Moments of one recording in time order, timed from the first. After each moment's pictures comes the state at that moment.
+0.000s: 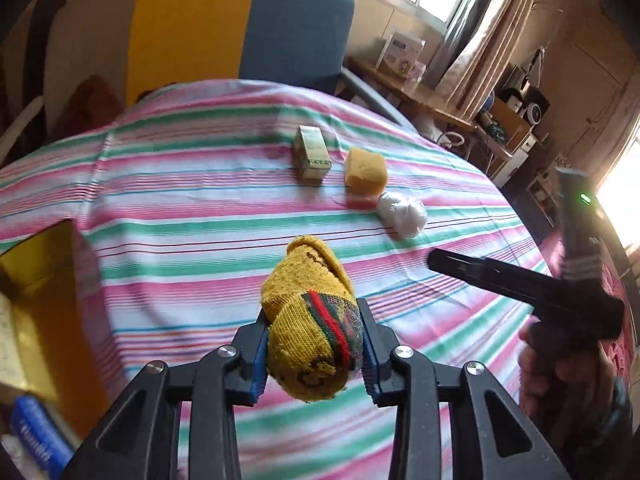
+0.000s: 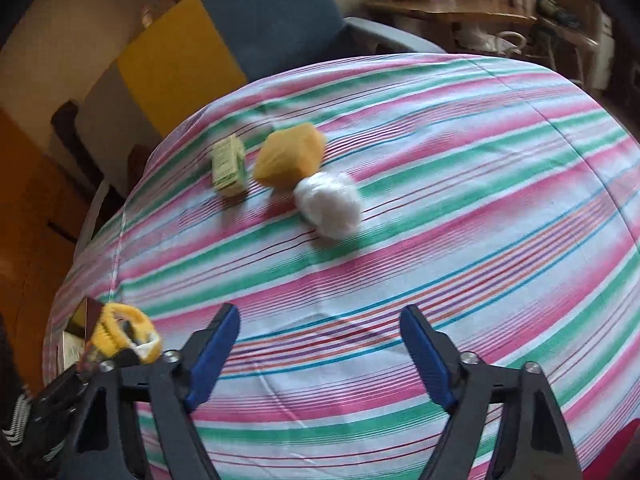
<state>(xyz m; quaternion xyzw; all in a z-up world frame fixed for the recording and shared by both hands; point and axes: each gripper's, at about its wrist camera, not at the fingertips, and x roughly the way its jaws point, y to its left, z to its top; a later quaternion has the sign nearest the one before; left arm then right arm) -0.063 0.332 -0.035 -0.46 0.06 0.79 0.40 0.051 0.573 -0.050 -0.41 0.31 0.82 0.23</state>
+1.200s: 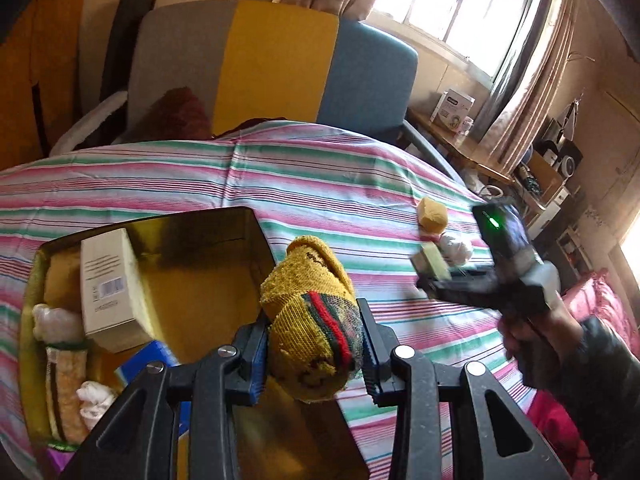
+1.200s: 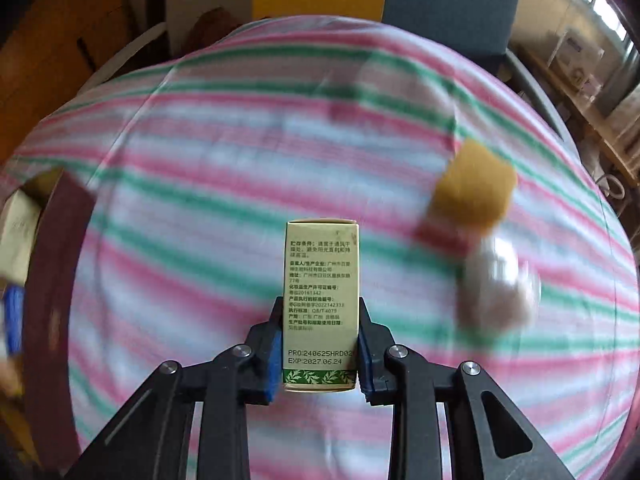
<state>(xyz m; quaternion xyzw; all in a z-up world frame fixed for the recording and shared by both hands) -0.062 0.201 0.001 -0.42 0.01 0.85 0.32 -0.069 0.511 -0.077 -0.55 0.08 0.82 0.12</state>
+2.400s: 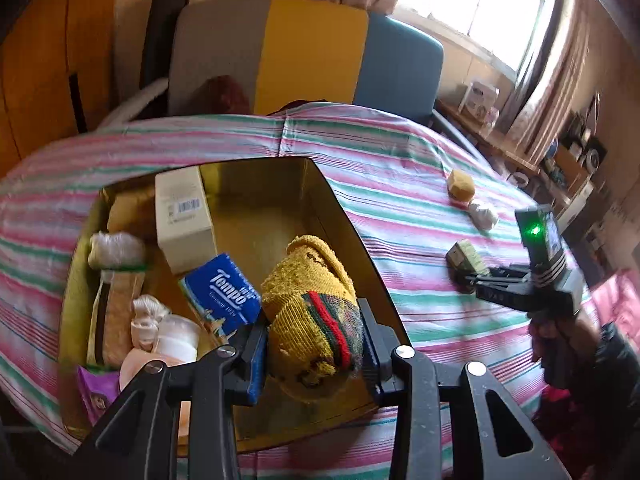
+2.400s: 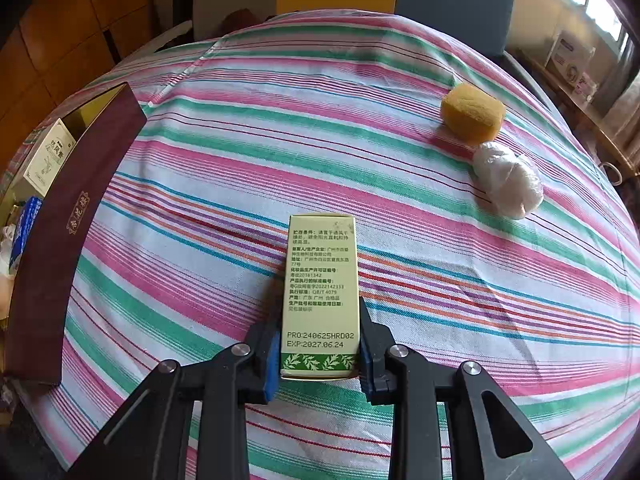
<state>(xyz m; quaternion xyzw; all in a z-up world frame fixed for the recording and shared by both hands) -0.018 0.143 -0.015 -0.44 0.01 0.86 0.26 0.006 0.461 -0.094 -0.53 0.06 0.84 0.11</state>
